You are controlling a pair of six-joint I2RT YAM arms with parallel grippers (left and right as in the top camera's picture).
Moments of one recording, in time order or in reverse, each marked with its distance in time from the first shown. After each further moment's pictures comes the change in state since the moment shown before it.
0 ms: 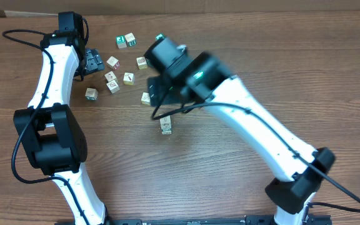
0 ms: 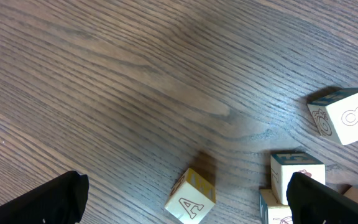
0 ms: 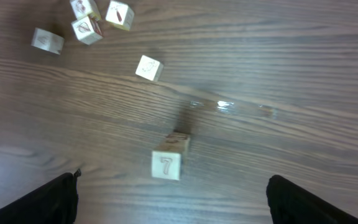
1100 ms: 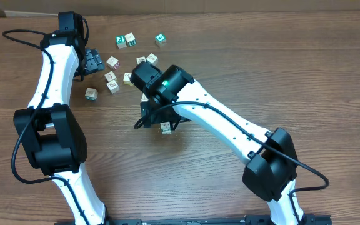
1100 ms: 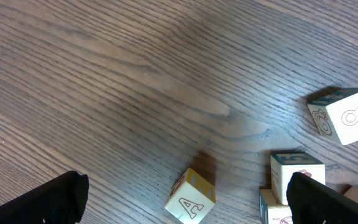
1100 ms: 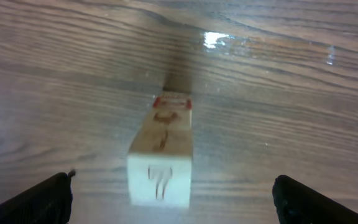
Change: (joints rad) left arm 0.000 0.000 0.000 0.000 0.000 0.000; right arm 0.079 0.177 -0.167 0.070 -0.048 0.082
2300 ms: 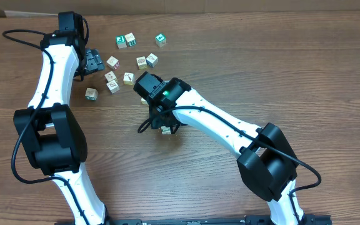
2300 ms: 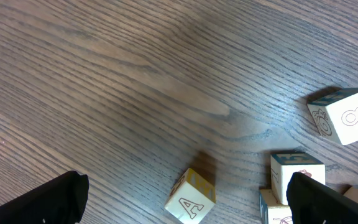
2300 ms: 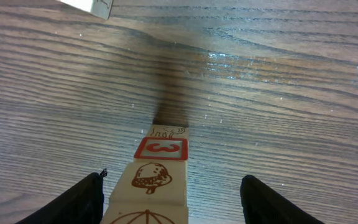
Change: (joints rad) left arm 0.000 0.000 0.000 0.000 0.000 0.000; right arm 0.000 0.000 -0.181 0.218 0.048 0.032
